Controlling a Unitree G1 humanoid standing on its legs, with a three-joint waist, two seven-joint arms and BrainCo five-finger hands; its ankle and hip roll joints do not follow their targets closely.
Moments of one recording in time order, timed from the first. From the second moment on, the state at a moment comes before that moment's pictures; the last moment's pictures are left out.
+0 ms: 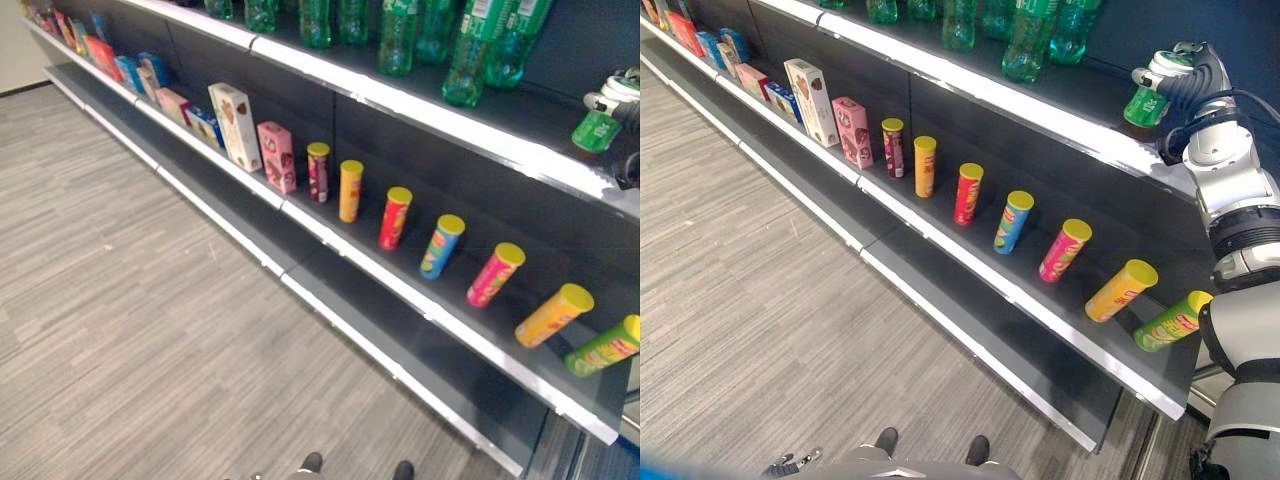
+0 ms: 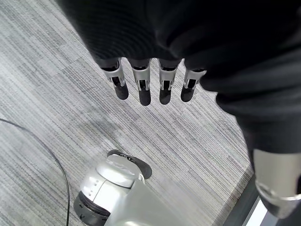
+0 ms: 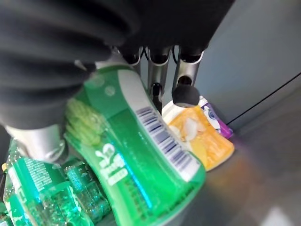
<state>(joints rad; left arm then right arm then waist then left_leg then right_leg) 0.16 0.31 -0.09 1.15 -0.23 -0.08 0.04 -1.13 -0.99 0.55 0.89 0.27 -0.09 -0.16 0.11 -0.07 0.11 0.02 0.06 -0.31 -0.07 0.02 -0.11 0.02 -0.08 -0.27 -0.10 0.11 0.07</state>
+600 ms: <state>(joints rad) 0.16 0.31 -0.09 1.15 -0.23 -0.08 0.06 -1.09 -0.95 0.52 0.88 0.27 -0.09 -0.16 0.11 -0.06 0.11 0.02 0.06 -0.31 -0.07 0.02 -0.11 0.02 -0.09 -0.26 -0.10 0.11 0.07</state>
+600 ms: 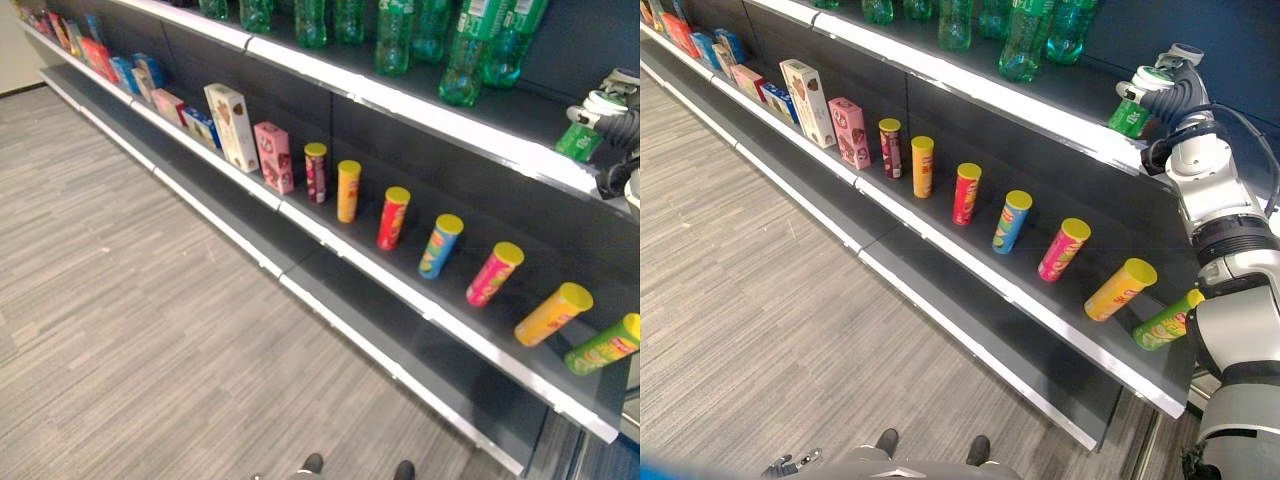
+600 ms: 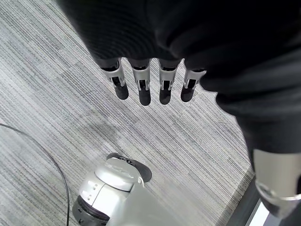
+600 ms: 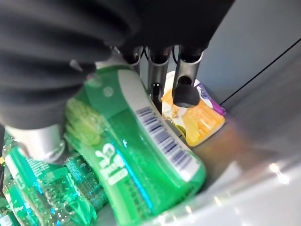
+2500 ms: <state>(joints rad) 0.16 0.31 -0.09 1.15 -0.23 -0.08 0.06 -1.09 -0.89 0.51 0.92 0.23 -0.07 -0.17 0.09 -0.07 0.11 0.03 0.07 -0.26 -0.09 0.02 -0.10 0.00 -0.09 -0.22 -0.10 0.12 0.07</state>
